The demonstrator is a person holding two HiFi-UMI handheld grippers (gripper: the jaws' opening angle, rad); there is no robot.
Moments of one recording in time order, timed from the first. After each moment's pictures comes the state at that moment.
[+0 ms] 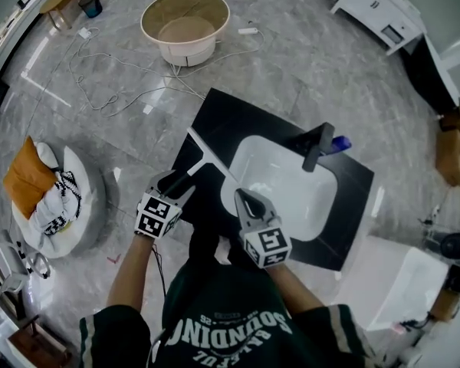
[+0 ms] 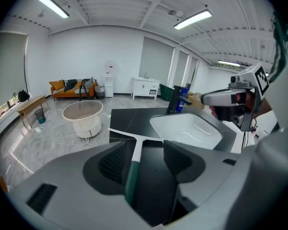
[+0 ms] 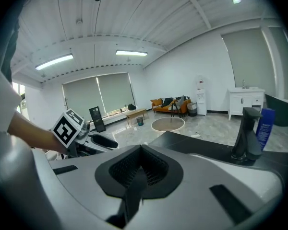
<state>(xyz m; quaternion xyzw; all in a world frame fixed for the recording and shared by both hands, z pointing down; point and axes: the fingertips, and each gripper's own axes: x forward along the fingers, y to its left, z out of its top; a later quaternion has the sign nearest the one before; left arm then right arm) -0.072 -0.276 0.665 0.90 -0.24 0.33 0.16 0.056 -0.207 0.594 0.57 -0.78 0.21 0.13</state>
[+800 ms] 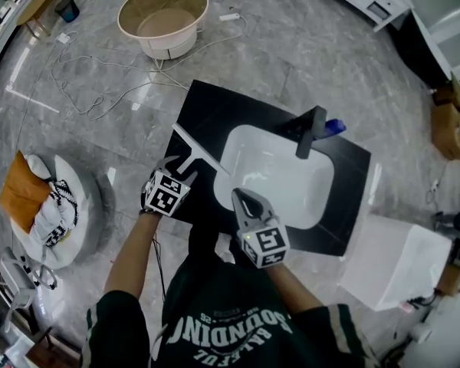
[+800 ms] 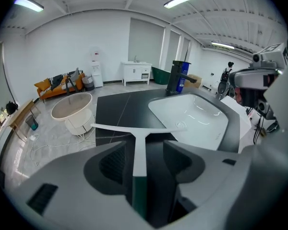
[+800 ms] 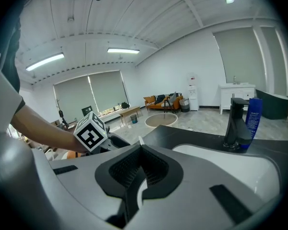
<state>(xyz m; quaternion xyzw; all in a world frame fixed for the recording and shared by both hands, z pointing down) -0.026 -0.302 0.737 0.88 -0.18 0.42 0.14 0.069 -0.192 0.612 0.60 -0.75 0.24 0.13</state>
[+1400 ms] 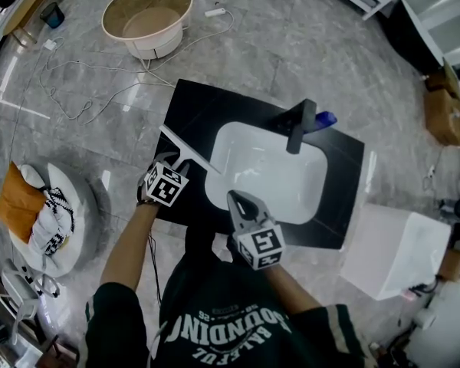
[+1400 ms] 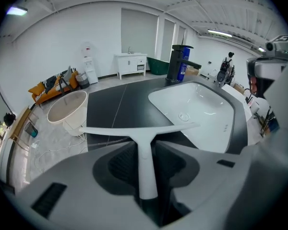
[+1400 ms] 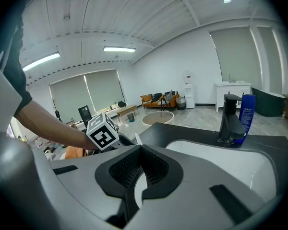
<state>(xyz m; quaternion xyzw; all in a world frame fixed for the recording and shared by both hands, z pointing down) -0.006 -0.316 0.768 0.86 -0.15 0.47 0.12 0.077 -0.183 0.618 0.61 -0.74 0.25 0.14</state>
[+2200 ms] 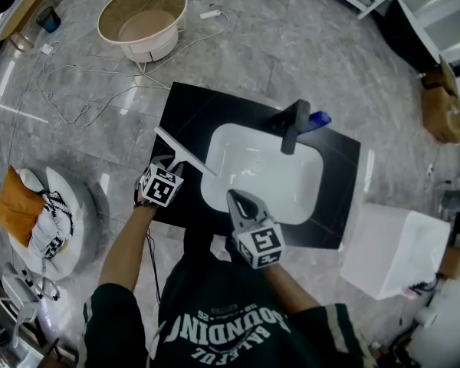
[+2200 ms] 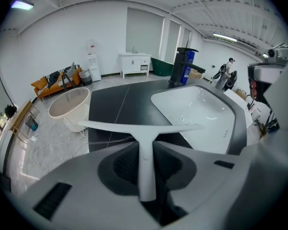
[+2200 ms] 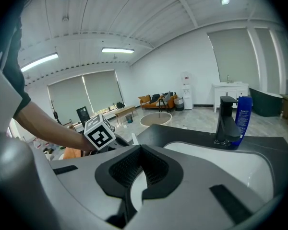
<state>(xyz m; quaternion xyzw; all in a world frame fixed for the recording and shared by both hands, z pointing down) -0.006 -0.319 0.765 0.85 -0.17 0.47 0.14 0.092 -0.183 0.616 0.62 -0.73 0.25 0.13</state>
